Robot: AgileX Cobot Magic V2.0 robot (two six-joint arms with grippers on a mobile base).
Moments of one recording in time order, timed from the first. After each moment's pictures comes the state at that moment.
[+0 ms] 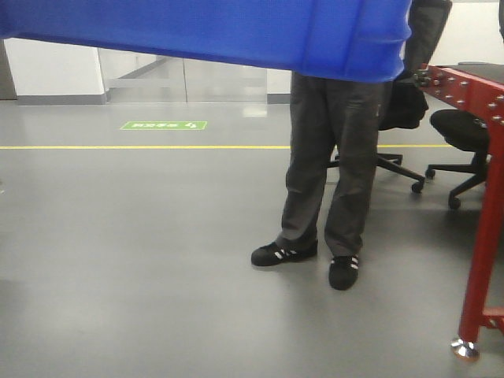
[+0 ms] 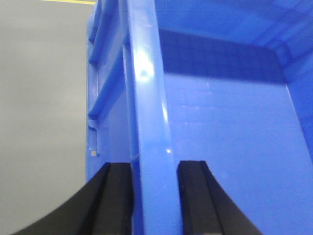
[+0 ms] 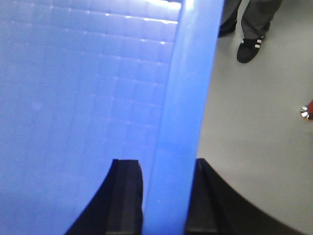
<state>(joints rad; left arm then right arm) -0.21 1.46 -1.80 -0.13 0.88 -0.06 0.35 1.62 -2.03 -0.01 1.27 0.30</state>
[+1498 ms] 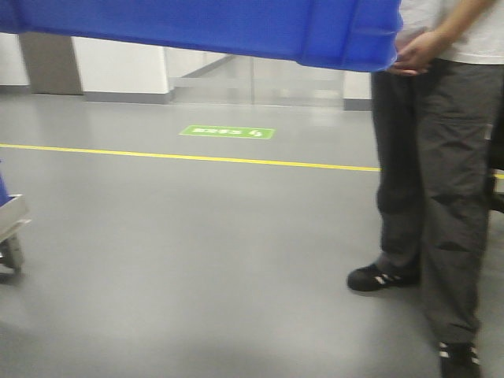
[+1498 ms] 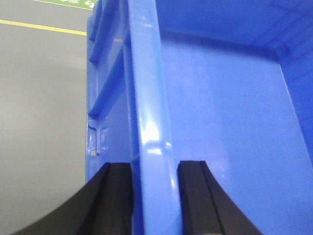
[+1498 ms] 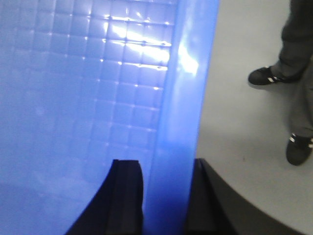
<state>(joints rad) -0.21 1.46 -1.80 -0.13 0.83 -0.06 0.35 1.62 -2.03 -0.02 1.20 0.30</state>
